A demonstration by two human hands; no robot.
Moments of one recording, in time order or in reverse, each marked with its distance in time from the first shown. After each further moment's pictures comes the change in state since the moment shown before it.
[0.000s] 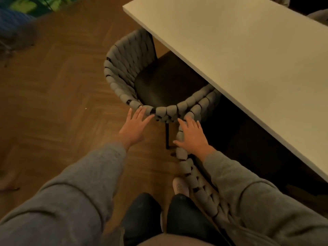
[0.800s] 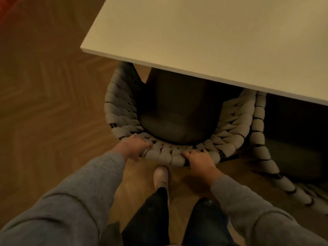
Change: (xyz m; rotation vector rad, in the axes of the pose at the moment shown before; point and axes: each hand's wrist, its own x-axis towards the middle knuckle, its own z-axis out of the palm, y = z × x) left_hand 0.269 -0.302 0.014 0.400 -0.468 0.775; right_hand 0.254 -0.186 0.042 0.129 -0.319 0.469
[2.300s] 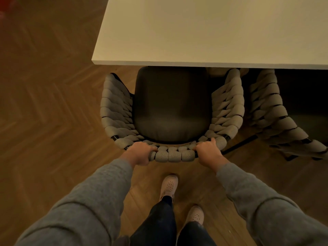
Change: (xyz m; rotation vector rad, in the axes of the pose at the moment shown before) left_hand -0.032 -0.096 0.083 -0.067 0.246 0.088; right_hand 0.027 -0.134 -0.005 -0.040 0.122 0.246
